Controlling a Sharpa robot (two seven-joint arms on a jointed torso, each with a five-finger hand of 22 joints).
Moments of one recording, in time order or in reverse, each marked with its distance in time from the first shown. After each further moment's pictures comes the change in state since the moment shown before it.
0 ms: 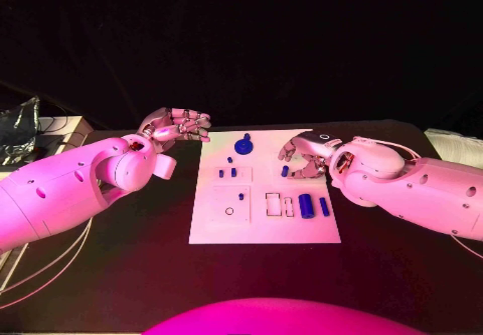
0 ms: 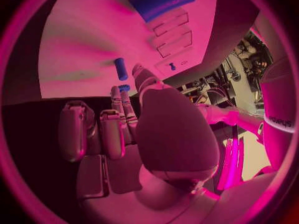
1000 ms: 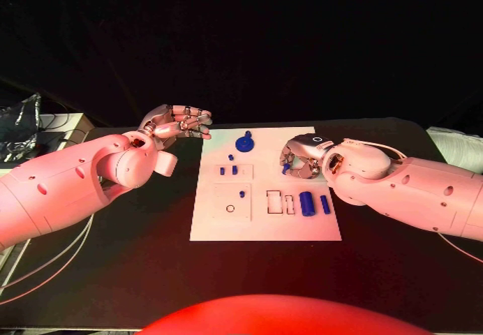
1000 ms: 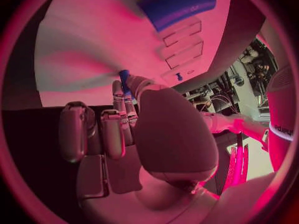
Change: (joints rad) left arm 0.000 -0.002 0.000 0.002 0.002 0.000 0.000; left_hand 0.000 0.000 -0.003 0.003 0.000 0.000 0.000 0.000 0.000 0.000 0.000 -0.005 0.000 0.000 0.000 -0.003 0.002 0.000 0.004 0.004 -0.004 -0.002; right arm -0.022 0.065 -0.009 -0.078 -0.035 0.027 -0.030; right_hand 0.015 -0.006 0.268 0.049 -0.025 0.108 0.011 0.043 -0.004 0.216 -0.024 -0.036 -0.055 0.002 -0.010 0.000 0.000 0.000 0.000 -0.011 0.008 0.000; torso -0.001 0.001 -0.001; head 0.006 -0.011
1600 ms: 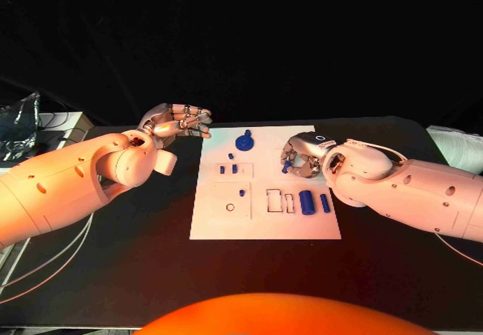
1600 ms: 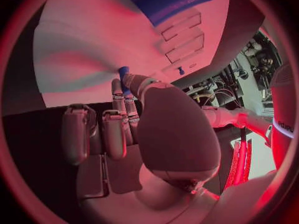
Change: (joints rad) left arm 0.000 0.000 0.000 -0.002 0.001 0.000 -0.001; left_hand 0.000 0.000 0.000 0.000 0.000 0.000 0.000 0.000 -0.001 0.000 0.000 0.000 0.000 0.000 0.000 0.000 0.001 0.000 0.000 0.000 0.000 -0.001; right arm -0.007 -0.011 -0.002 0.020 0.046 -0.061 -0.042; right_hand -0.029 0.032 0.117 -0.104 0.023 0.056 -0.025 0.074 0.033 0.080 0.009 -0.033 0.043 -0.002 -0.026 0.000 0.000 0.000 0.000 -0.022 0.050 0.001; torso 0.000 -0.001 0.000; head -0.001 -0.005
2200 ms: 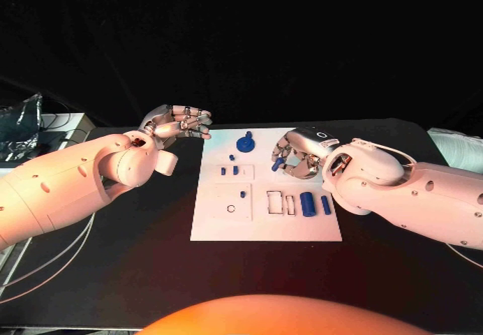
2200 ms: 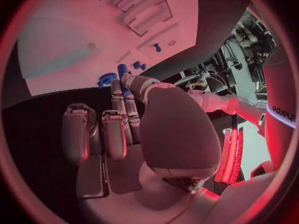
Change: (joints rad) left arm 0.000 0.006 0.000 -0.019 0.001 0.000 -0.001; left_hand 0.000 0.000 0.000 0.000 0.000 0.000 0.000 0.000 0.000 0.000 0.000 0.000 0.000 0.000 0.000 0.000 0.000 0.000 0.000 0.000 0.000 0.000; right arm 0.023 -0.061 0.023 0.216 0.031 -0.059 -0.045; right_hand -0.045 0.007 0.060 -0.066 -0.010 -0.006 -0.005 0.012 0.000 0.002 0.002 -0.019 0.019 0.000 0.000 0.000 0.001 0.000 0.000 0.000 0.009 0.000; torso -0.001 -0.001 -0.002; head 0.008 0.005
